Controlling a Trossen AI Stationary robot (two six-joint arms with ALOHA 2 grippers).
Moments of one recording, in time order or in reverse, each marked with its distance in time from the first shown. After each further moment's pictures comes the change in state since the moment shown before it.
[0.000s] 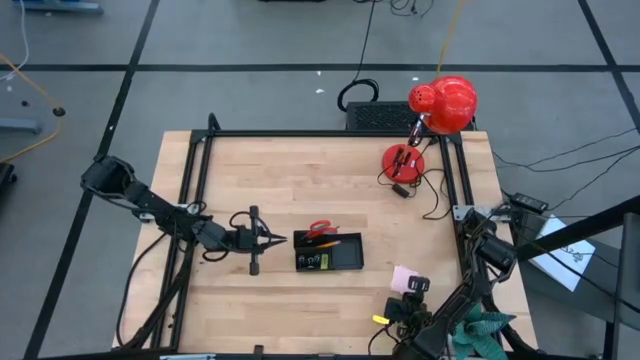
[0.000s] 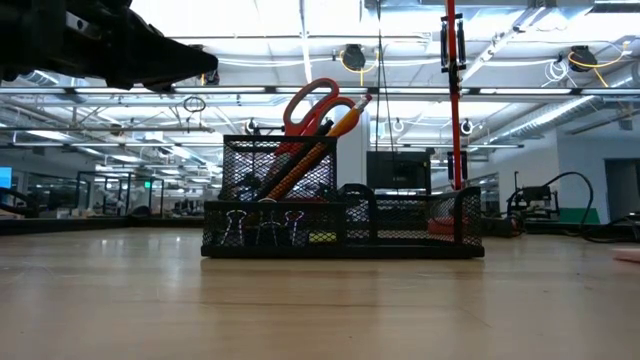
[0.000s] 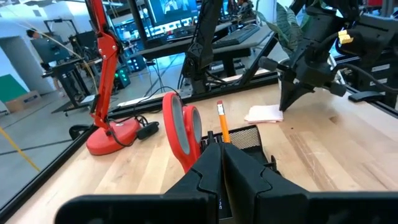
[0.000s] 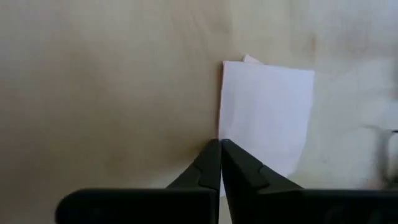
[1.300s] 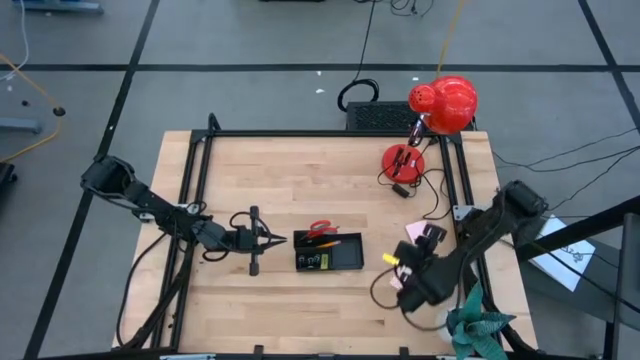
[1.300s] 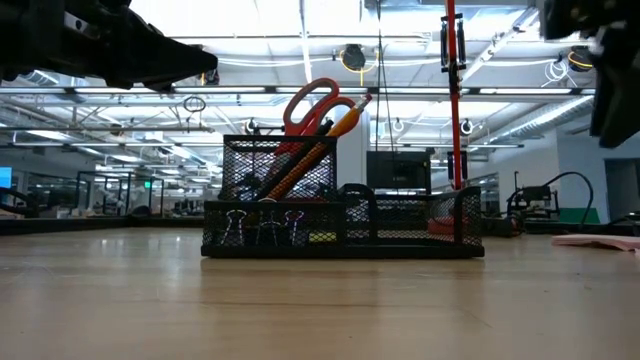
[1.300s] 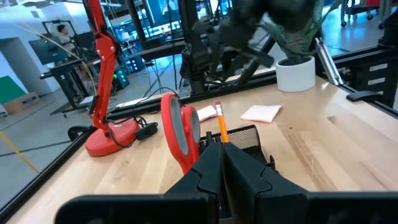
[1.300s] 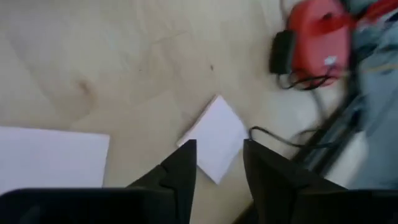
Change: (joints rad) left arm 0.000 0.000 0.000 0.000 0.006 0.006; right arm -0.197 -0.445 -0.162 -0.219 0.158 0.017
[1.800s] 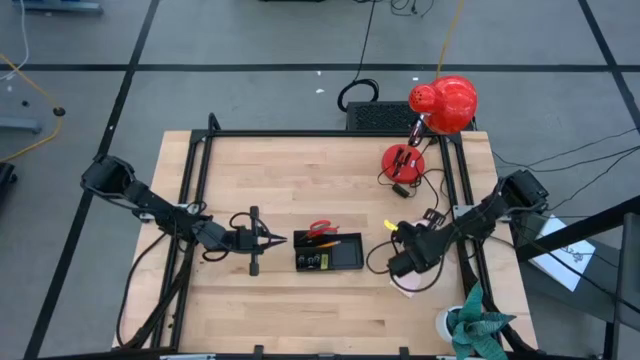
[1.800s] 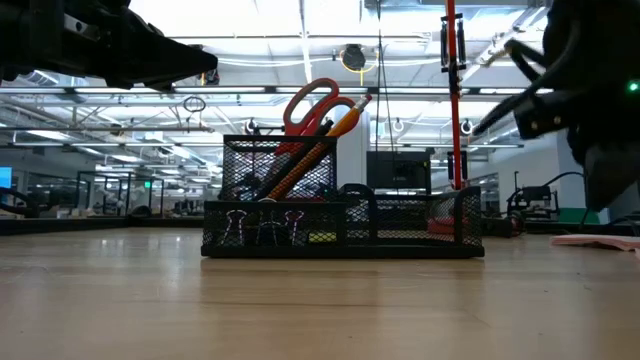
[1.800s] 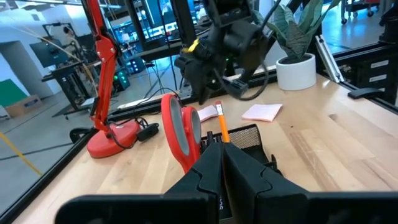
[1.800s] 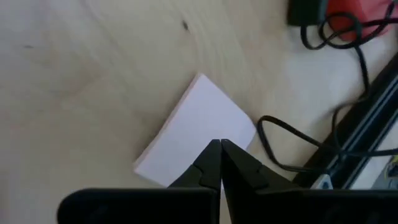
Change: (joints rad) left arm 0.000 0.000 0.000 -0.001 0.000 0.017; right arm -0.239 -0.120 -0.344 0.301 -0.092 -0.117
